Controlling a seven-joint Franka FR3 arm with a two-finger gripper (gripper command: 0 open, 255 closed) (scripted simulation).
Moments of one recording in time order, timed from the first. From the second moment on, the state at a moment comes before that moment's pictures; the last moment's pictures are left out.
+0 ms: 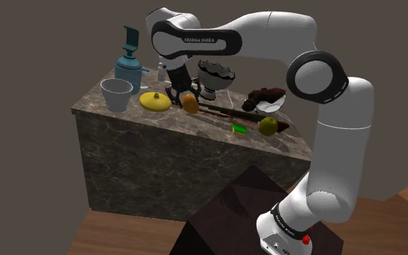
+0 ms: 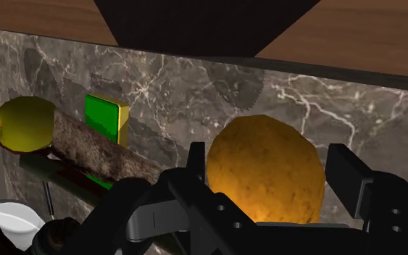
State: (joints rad) arm 0.07 0.50 0.20 -1.38 -0.34 1.34 0.98
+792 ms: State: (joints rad) arm 0.09 0.50 0.20 -1.23 -0.35 1.19 0.94
